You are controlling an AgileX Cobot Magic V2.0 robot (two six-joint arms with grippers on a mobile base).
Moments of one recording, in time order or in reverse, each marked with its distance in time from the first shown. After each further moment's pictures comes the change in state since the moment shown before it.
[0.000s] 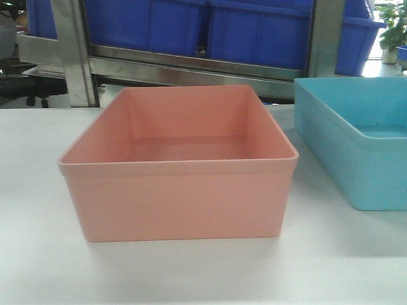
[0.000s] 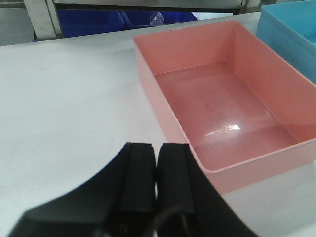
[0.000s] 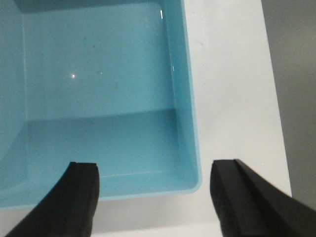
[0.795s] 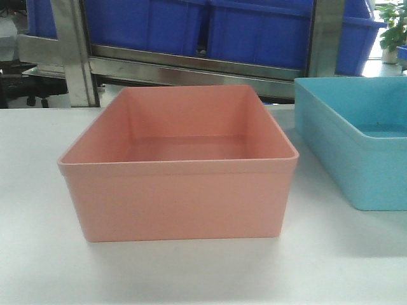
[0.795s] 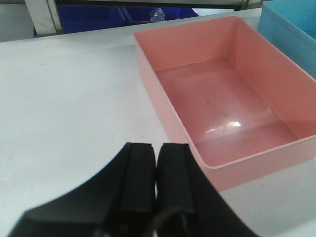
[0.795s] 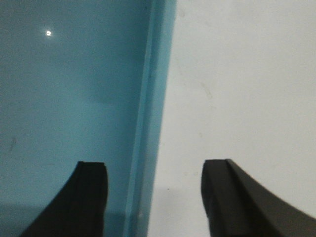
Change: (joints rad) left arm 0.000 0.000 0.001 0.000 0.013 0.000; right arm -0.057 0.544 -0.096 0.088 -0.334 -0.349
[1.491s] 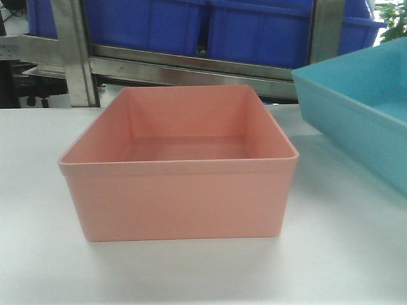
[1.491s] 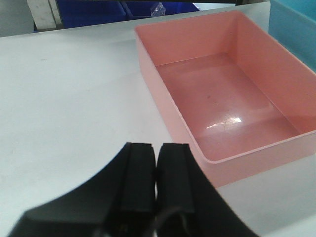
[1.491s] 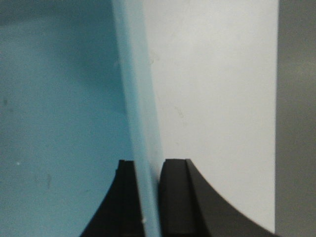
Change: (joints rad) left arm 0.000 0.000 0.000 0.000 0.012 0.000; right arm 0.002 -0.117 -0.095 -0.018 0.091 0.108
